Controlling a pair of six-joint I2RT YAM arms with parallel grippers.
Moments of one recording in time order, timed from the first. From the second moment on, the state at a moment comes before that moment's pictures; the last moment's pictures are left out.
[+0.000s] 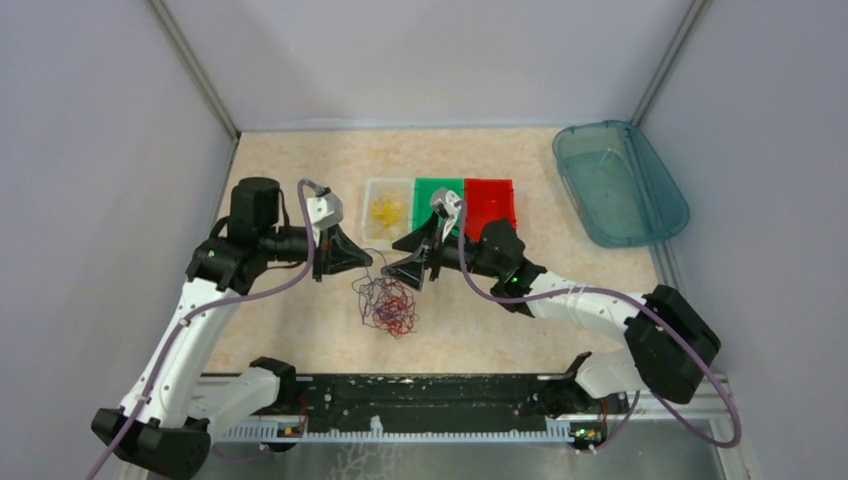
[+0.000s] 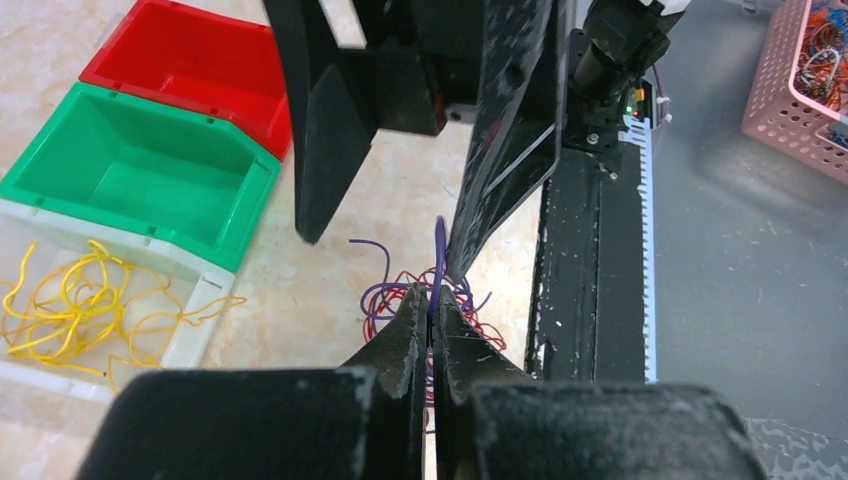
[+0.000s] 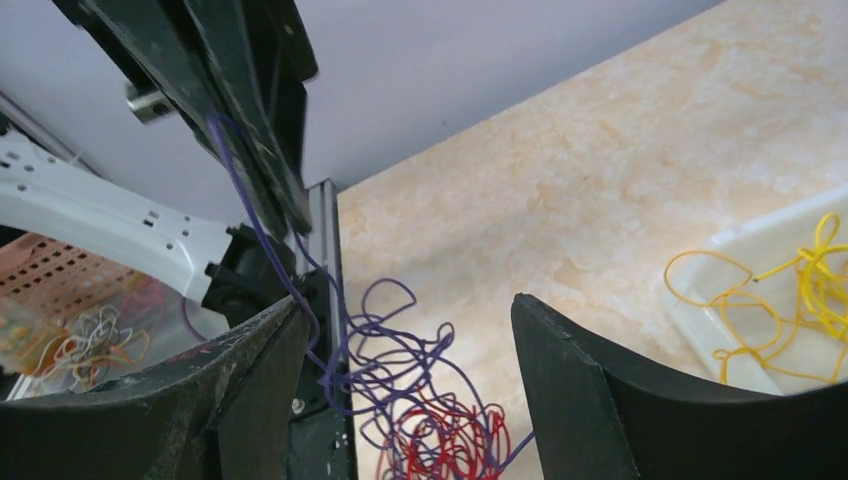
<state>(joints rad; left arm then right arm) -0.32 0.97 1.09 -0.72 1.02 0.42 0.84 1.29 0.69 0.71 -0.49 0.42</state>
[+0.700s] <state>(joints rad) -0.34 0.95 1.18 -0.73 1.04 0.41 0.78 1.25 0.70 0.80 -0.70 0.46</state>
